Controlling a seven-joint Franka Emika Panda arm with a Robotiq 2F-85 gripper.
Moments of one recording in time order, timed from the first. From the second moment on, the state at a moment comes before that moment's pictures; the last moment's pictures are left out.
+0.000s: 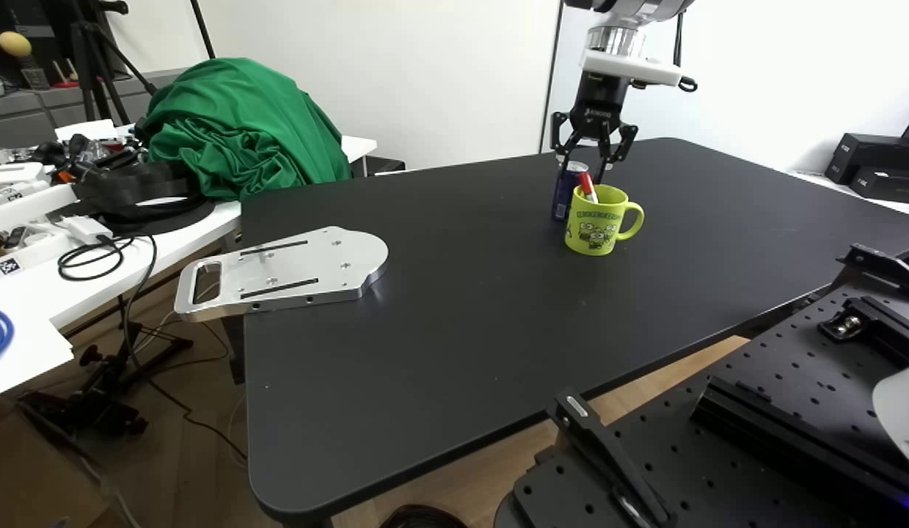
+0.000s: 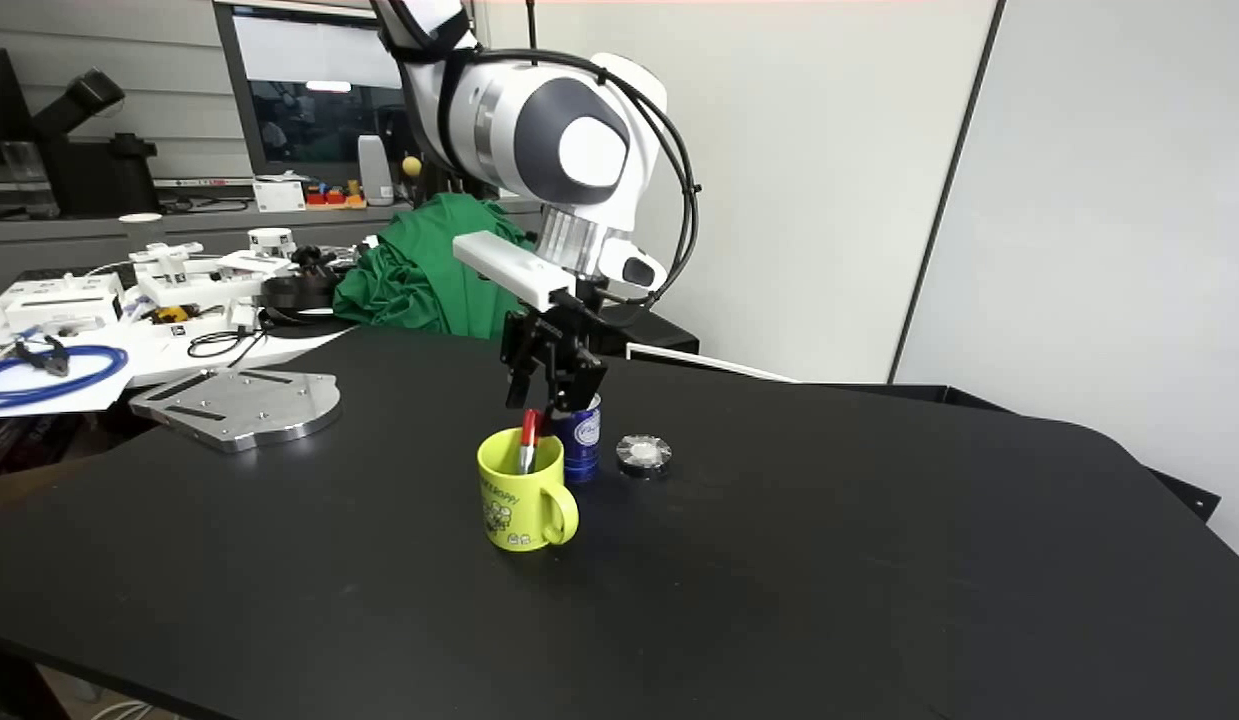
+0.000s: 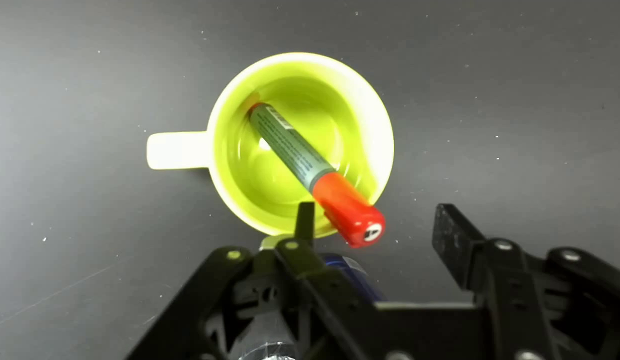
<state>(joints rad) -0.15 0.48 -0.09 -2.11 0.35 2.36 0.08</state>
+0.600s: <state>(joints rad) -0.15 0.48 -0.10 -2.10 0.35 2.35 0.09</state>
